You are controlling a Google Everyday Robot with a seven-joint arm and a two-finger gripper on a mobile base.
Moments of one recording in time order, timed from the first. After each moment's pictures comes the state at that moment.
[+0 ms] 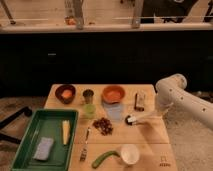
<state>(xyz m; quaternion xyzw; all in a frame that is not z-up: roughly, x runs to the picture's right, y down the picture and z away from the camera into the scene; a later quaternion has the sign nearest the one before) 0.320 0.127 0.828 -0.28 0.02 -0.06 0.96</state>
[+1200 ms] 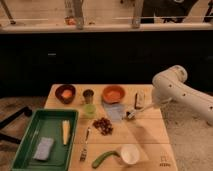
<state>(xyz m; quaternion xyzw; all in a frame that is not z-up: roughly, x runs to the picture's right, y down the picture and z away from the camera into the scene) 0.281 0.088 0.768 -0.24 0.02 -0.08 0.97</state>
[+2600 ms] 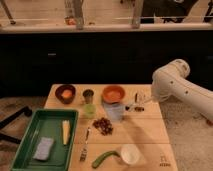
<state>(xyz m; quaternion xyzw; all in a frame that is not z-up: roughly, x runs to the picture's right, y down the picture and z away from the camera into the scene) 0.269 0.047 0.749 -0.20 0.02 -0.09 0.98</state>
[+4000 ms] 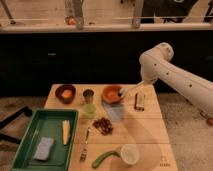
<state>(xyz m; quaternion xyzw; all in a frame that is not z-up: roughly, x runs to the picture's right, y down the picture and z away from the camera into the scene) 0.231 -0.035 0.796 -0.17 0.03 -0.11 0.98</state>
